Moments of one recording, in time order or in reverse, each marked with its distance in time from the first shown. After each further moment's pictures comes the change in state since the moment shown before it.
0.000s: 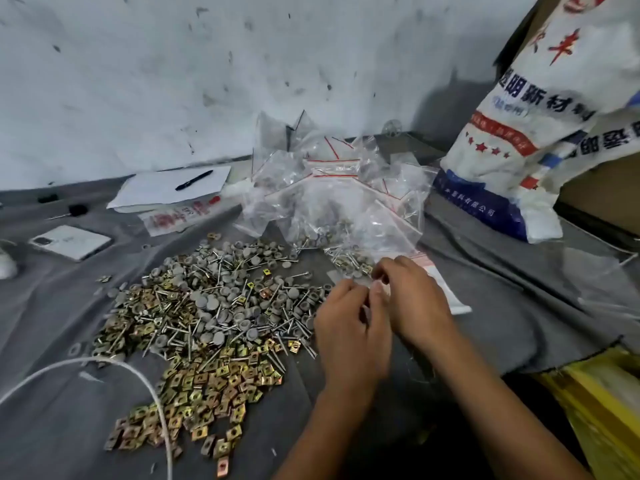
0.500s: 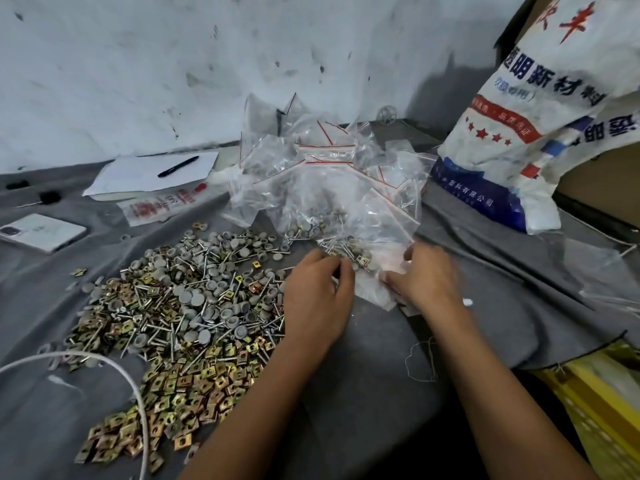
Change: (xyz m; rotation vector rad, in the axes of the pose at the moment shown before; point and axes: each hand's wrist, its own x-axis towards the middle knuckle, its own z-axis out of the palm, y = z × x) left_hand 0.048 -0.058 -0.002 0.181 -0.160 0.071; right_hand 0.037 0.034 0.009 -0.076 0.033 0.350
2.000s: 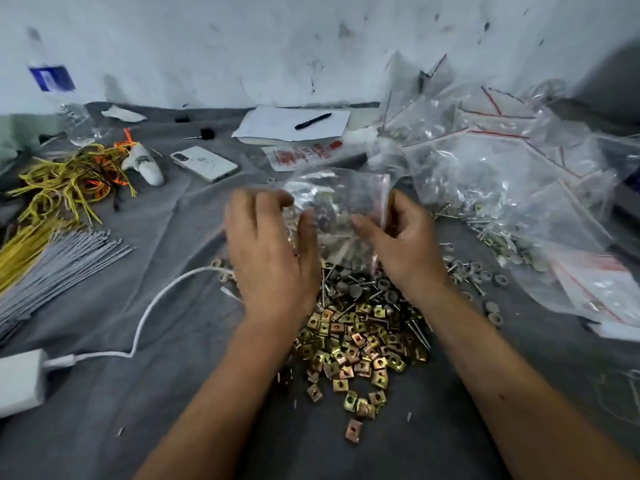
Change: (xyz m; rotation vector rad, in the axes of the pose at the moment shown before) left_hand -0.028 -0.108 -0.189 0.386 0.539 0.019; right_hand -0.083 -0.204 0.077 1.145 -0.341 -0.555
